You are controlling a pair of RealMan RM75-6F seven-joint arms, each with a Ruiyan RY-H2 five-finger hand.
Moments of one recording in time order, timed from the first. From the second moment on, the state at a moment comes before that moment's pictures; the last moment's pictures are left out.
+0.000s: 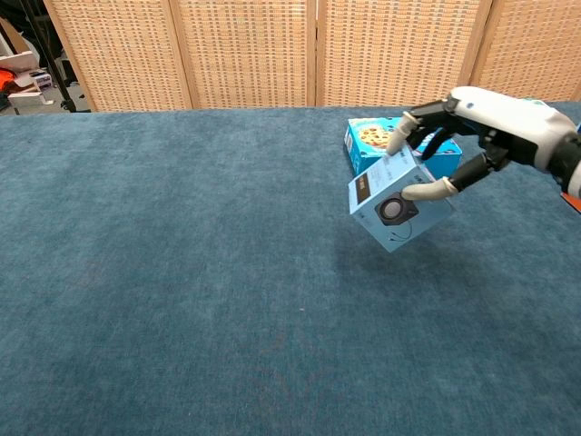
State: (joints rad) left arm -0.03 -1.05 -0.03 -1.67 1.50 1.52 -0.04; right arm 0.66 -1.52 0.10 -1.37 -1.42 1.16 0.35
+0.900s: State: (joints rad) left arm -0.03 -1.06 -0.03 -1.68 1.50 1.53 0.00; right arm 0.56 -1.60 -0.03 -1.03 -1.66 1.35 0.65
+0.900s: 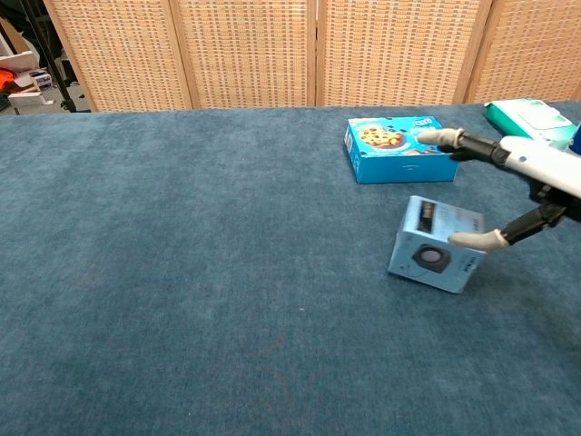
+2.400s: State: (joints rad) left arm -0.02 -1.05 -0.03 -1.68 1.50 1.53 -0.04; right arm 0.84 -1.55 0.23 -1.85 -0.42 1.26 -0.90
